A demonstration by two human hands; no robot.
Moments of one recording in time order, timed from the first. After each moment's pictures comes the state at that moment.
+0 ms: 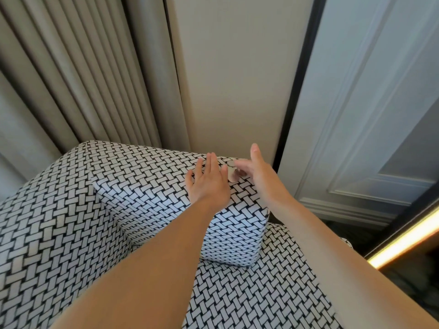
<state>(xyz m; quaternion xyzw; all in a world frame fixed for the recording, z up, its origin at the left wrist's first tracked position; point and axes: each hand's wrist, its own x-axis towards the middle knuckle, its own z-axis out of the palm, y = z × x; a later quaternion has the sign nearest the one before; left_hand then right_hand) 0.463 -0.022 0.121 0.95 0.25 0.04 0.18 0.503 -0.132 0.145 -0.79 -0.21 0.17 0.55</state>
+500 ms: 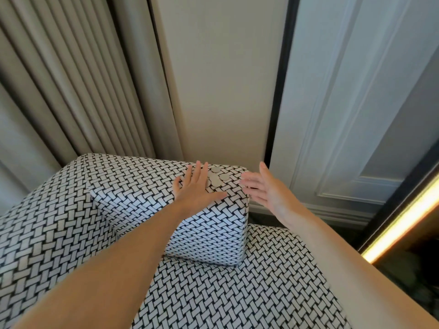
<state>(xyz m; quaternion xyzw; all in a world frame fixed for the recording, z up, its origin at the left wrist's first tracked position) 0.449 -0.014 0.135 0.97 0.17 -0.02 0.18 0.483 -0.205 0.167 -0.74 -0.19 0.26 0.60</state>
